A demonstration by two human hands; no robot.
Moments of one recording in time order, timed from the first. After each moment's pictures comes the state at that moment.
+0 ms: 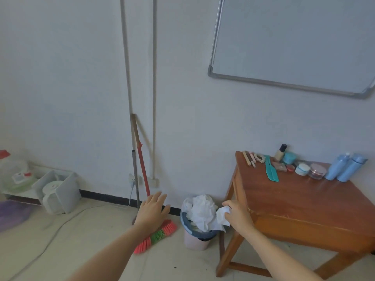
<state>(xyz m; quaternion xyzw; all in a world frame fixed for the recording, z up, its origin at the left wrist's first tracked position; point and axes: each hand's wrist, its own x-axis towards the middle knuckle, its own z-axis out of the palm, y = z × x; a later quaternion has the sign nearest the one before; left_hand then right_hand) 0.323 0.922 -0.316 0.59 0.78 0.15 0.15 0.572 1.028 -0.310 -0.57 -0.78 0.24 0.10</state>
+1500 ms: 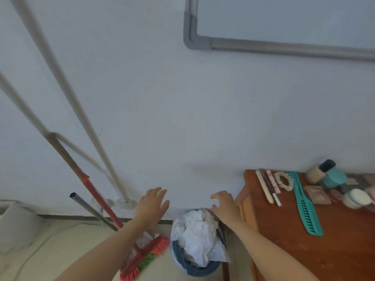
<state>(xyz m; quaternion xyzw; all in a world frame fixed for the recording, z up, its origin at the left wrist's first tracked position) 0.241 1.307 -0.378 0.63 0.75 0.02 0.20 0.473 1.386 -0.404 -0.58 -0.77 0.25 0.03</state>
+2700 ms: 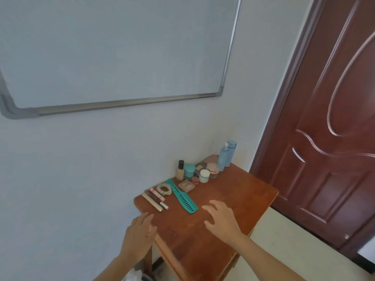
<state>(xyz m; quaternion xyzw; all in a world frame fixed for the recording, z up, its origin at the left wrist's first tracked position) 0.435 1.321 -0.322 0.83 0.50 0.14 0.23 0.668 1.226 -0.275 -0.79 -0.61 0.05 0.09</state>
